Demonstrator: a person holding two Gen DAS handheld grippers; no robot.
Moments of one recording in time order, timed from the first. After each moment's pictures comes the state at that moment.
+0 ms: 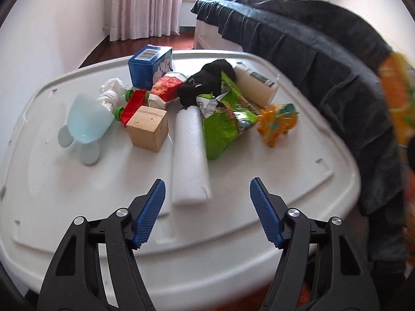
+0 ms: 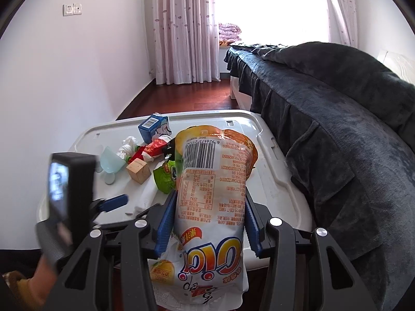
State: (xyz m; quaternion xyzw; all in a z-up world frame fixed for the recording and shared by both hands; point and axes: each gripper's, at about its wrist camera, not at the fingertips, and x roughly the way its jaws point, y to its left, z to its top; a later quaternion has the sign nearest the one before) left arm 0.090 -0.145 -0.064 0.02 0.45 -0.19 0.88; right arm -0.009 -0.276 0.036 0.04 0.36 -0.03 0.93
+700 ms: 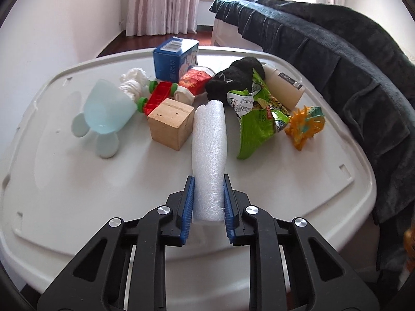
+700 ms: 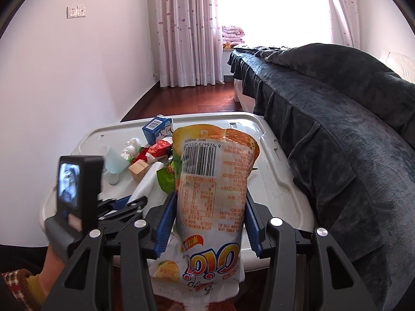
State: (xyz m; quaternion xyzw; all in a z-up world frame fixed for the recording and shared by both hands) left arm 0.086 -0.114 -0.068 0.00 0.44 -0.15 0.88; right arm -0.013 -0.276 0.035 0.03 0.35 -0.02 0.94
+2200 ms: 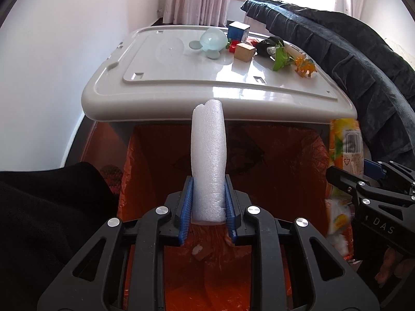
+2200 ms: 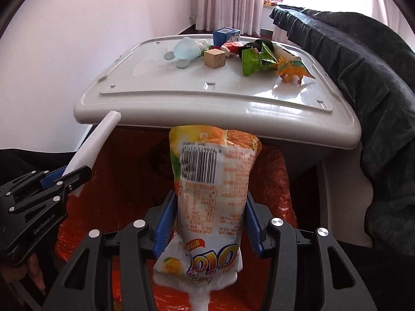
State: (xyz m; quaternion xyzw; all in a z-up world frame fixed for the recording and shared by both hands) left arm -0.131 0.017 -0.057 -0.02 0.47 -0.09 0.88; right arm -0.136 -0.159 -0.049 -0.01 0.48 0.05 0.88
